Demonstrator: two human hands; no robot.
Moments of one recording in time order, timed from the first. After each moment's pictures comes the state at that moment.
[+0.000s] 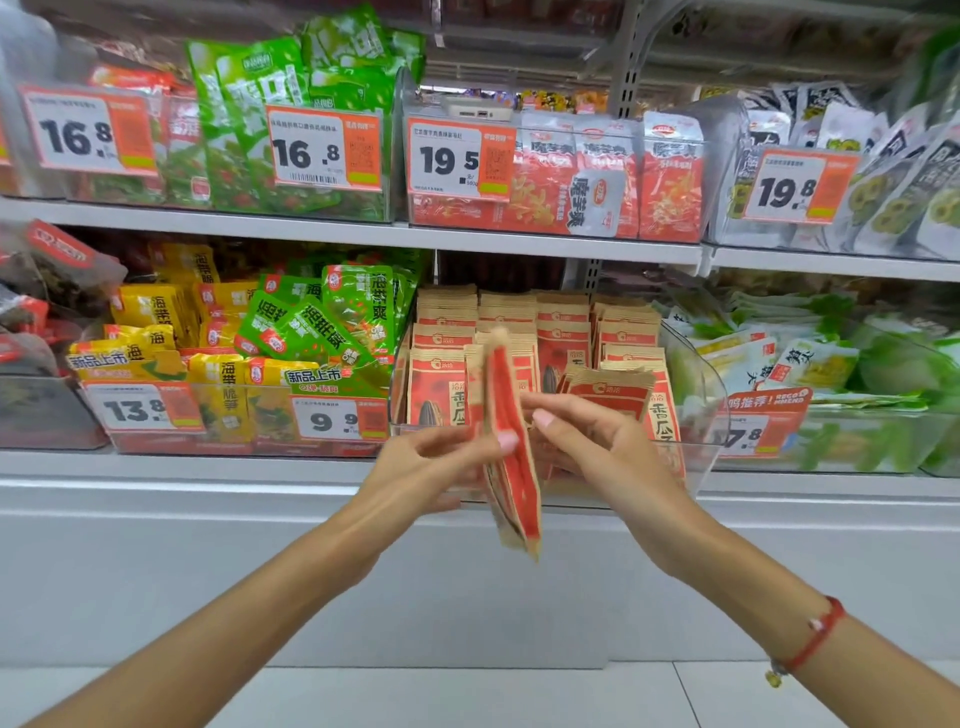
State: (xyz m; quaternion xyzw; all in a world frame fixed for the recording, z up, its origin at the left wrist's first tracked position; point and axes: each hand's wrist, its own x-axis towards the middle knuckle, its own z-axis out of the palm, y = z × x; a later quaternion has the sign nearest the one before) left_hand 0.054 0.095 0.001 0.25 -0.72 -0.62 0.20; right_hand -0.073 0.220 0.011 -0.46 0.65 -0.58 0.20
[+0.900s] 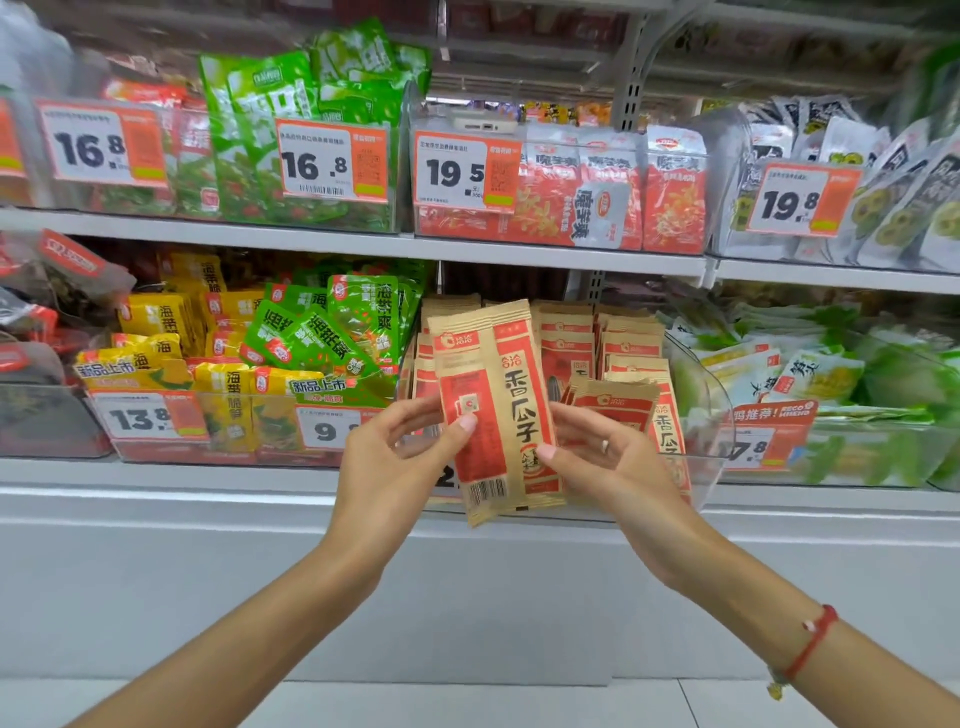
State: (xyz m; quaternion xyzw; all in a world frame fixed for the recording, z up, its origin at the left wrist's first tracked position) left_hand 0.057 0.097 0.001 0.25 -0.65 -0.58 0.42; right_hand -0.085 0.218 -0.003 -0.38 0.65 -0.62 0.21
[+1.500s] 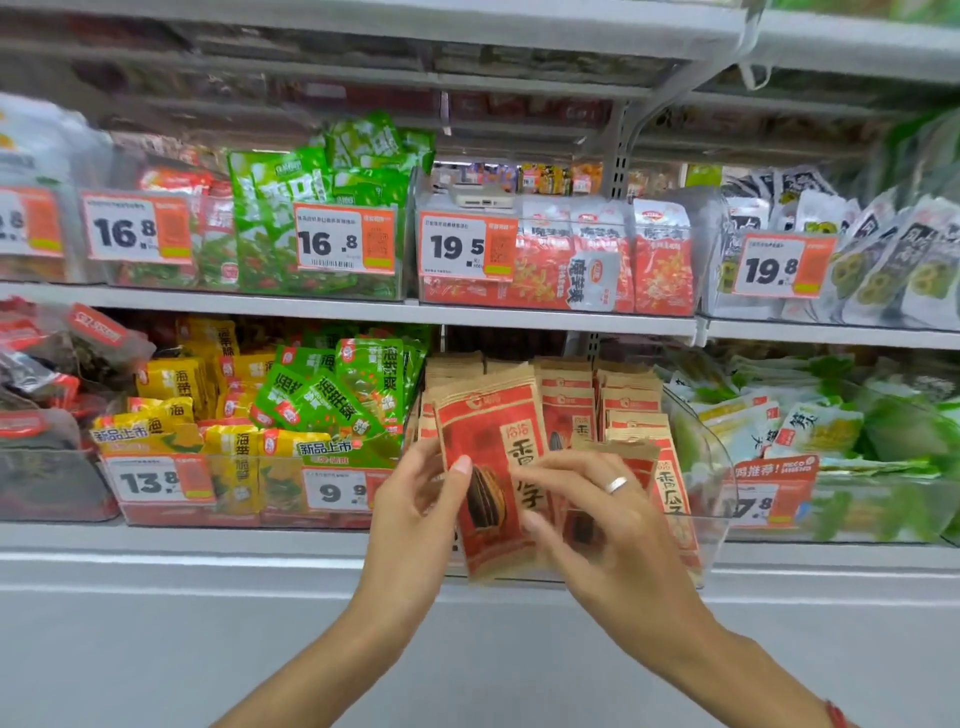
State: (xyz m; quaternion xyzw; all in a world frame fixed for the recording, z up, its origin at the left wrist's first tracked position) left_hand 0.048 0.105 0.006 0.15 -0.67 -0.58 0.44; right_hand -0.071 0.221 0.003 -0.60 0.64 -0.42 -0.23
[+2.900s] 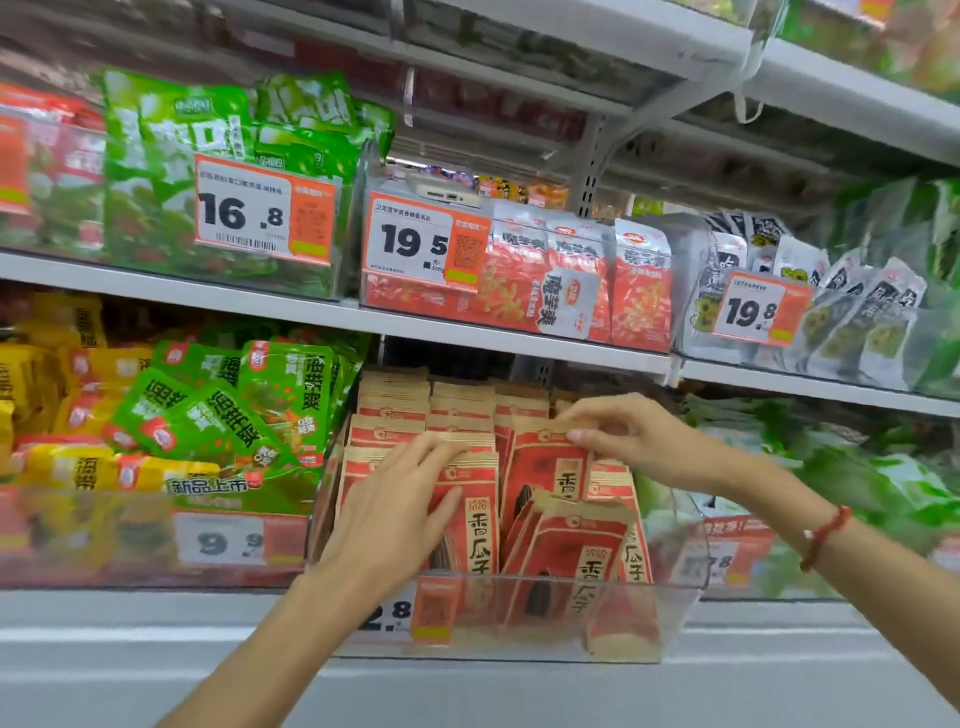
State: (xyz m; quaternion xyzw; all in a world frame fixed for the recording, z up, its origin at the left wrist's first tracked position) left_hand -0.053 0.019 -0.009 0.14 -0.92 -0.11 0.34; right_hand -0.238 0.182 0.085 -0.59 0.77 -0.26 0.04
